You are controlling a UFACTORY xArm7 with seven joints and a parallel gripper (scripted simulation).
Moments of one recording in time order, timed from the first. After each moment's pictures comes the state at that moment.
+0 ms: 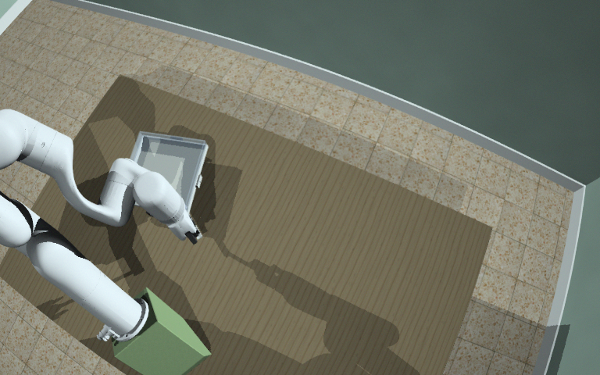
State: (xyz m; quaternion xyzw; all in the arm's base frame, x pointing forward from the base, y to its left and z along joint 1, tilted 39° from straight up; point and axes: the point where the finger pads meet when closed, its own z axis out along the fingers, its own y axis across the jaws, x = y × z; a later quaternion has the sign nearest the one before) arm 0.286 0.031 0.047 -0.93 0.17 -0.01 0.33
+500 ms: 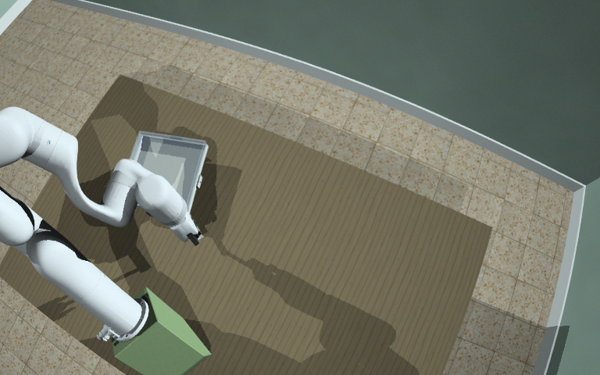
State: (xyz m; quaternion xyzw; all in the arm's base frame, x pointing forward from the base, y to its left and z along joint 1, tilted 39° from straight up) arm 0.288 0.033 0.039 -0.93 0.17 -0.01 0.33
